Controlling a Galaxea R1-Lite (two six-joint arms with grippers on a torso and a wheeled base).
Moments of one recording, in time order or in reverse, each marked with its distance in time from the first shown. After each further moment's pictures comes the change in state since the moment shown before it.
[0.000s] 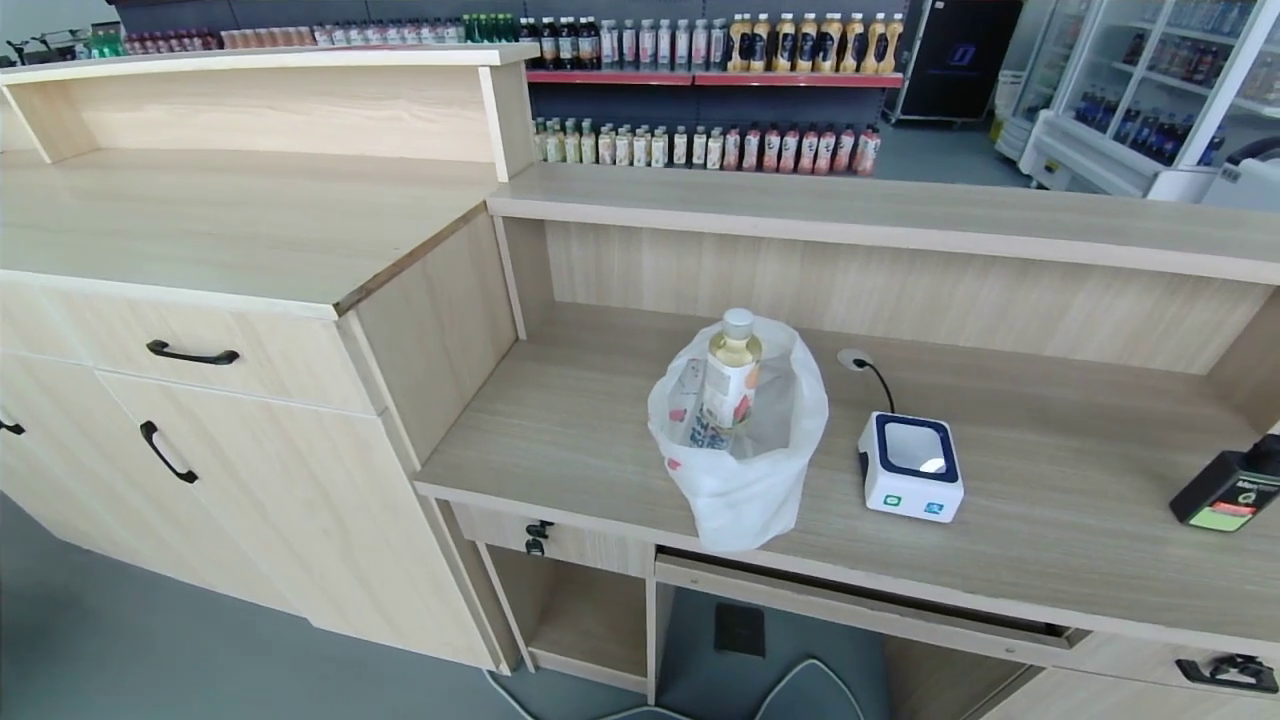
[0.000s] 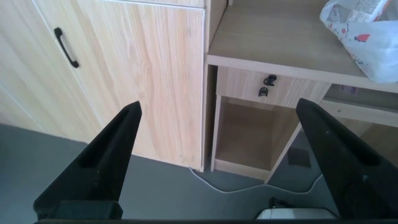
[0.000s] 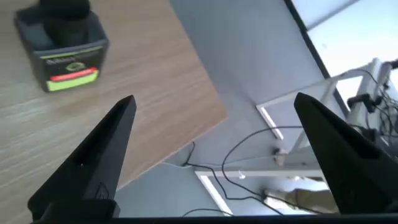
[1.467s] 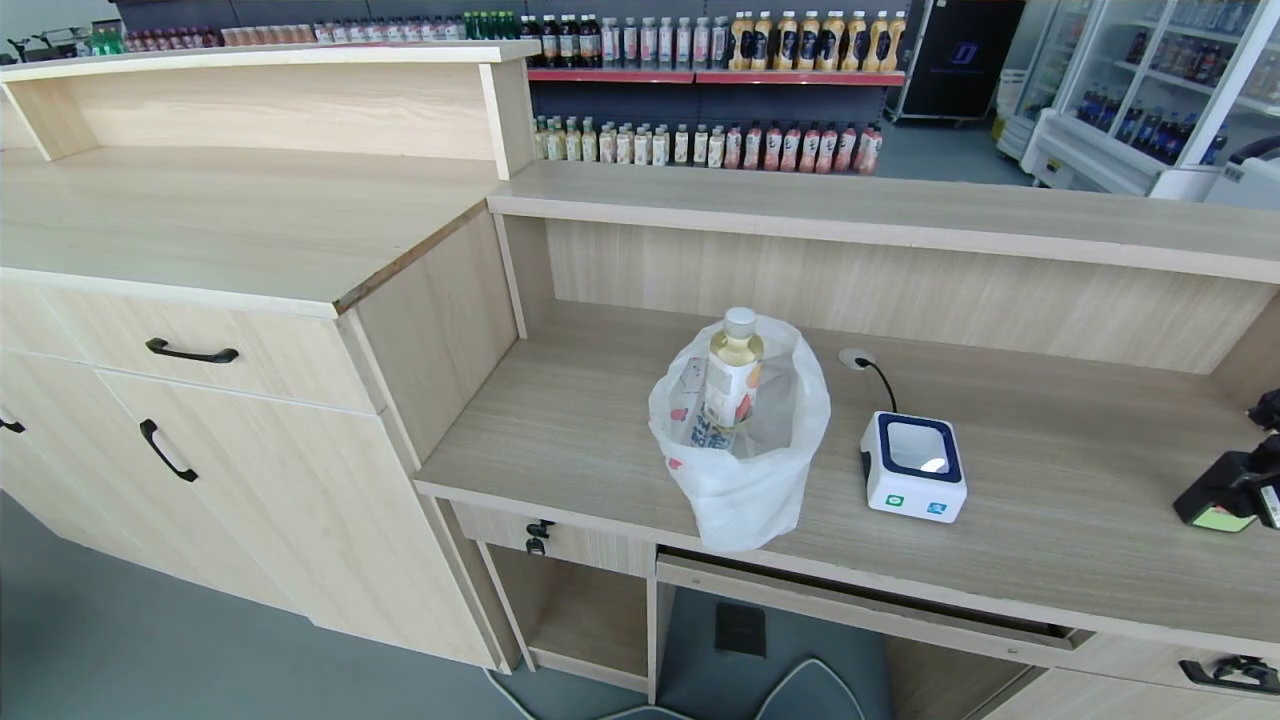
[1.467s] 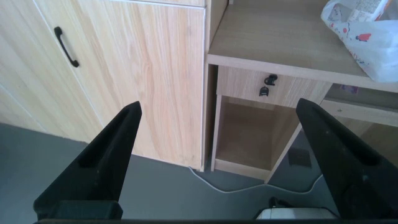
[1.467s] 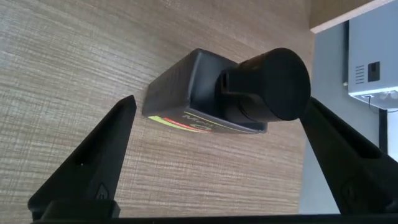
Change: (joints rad) left arm 0.000 0.000 0.000 0.000 0.000 0.000; right arm -0.048 0.355 -0.311 0.084 0.545 -0.394
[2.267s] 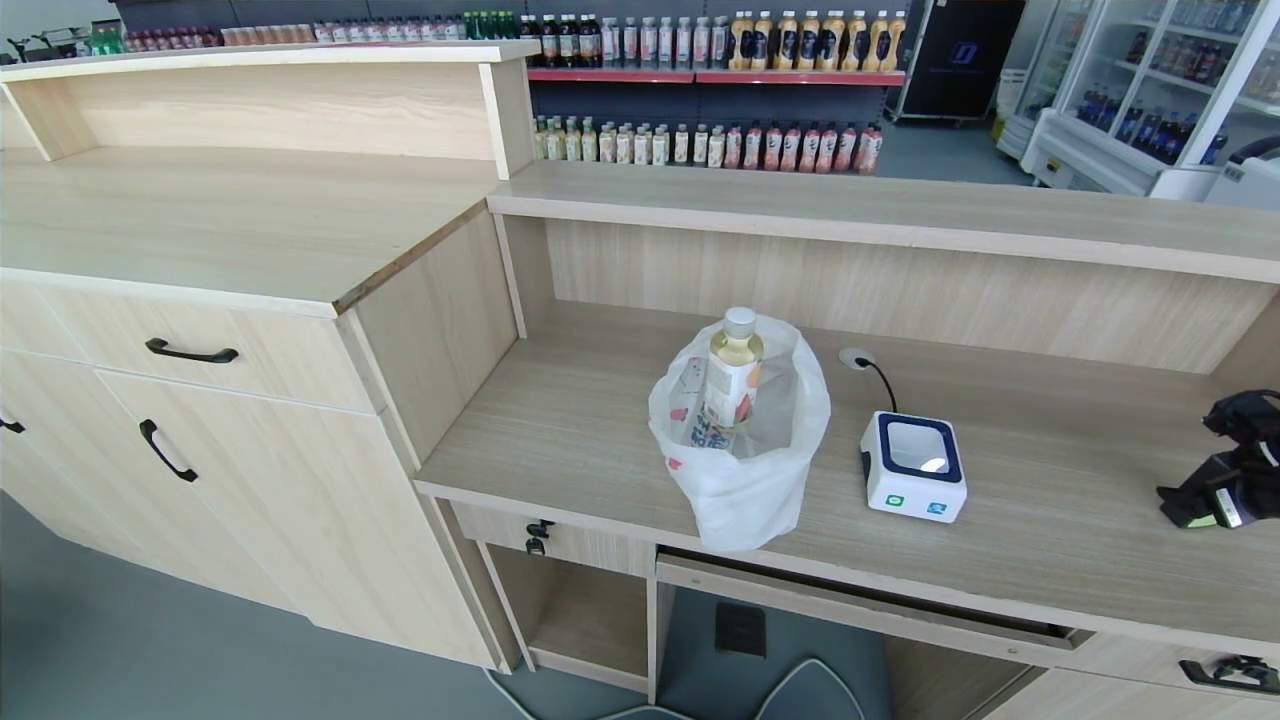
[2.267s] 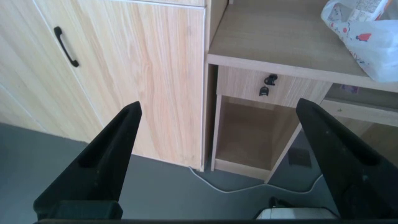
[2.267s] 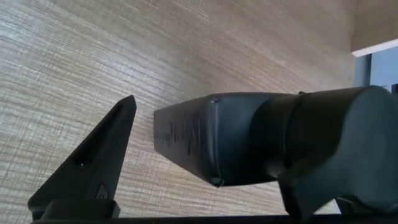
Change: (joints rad) left arm 0.000 0.000 0.000 0.000 0.000 0.000; right arm 0.049 0.096 -0.060 -0.009 0.045 -0.011
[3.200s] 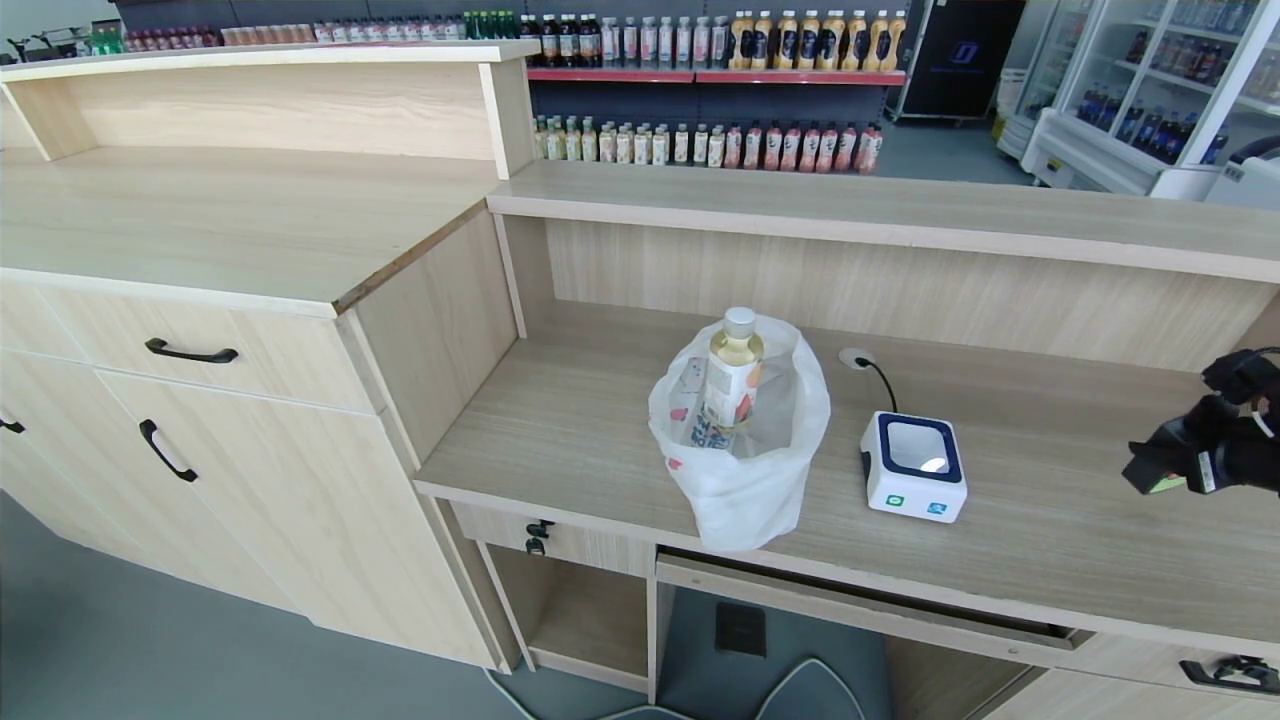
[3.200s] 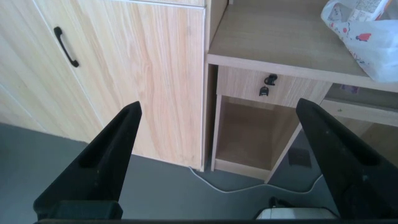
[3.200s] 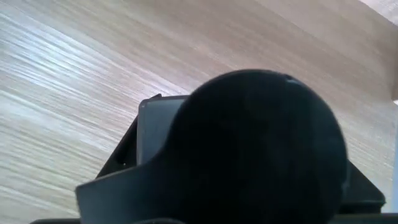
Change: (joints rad) left arm 0.000 0.000 0.000 0.000 0.000 0.000; right arm 0.076 -0.154 0.067 0.046 0.216 0.173
